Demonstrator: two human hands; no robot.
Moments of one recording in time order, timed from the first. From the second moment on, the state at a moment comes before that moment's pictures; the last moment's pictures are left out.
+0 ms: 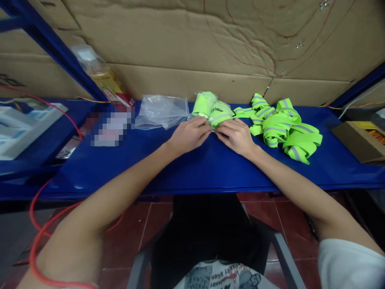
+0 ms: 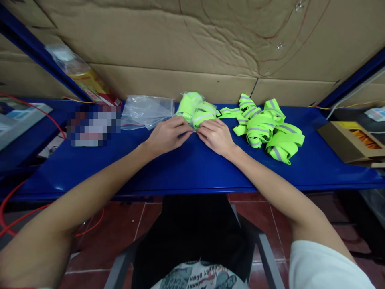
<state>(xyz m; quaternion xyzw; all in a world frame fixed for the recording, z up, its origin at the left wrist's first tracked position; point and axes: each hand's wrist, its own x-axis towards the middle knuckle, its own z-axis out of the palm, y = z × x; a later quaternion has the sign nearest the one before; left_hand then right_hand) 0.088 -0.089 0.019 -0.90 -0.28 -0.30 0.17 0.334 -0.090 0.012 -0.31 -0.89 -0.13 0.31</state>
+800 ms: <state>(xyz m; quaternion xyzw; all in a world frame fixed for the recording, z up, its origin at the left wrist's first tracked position) 0.101 -0.099 0.016 -0.88 -0.30 -0.25 0.27 0.327 -0.091 0.007 -0.32 -0.88 -0.15 0.30</state>
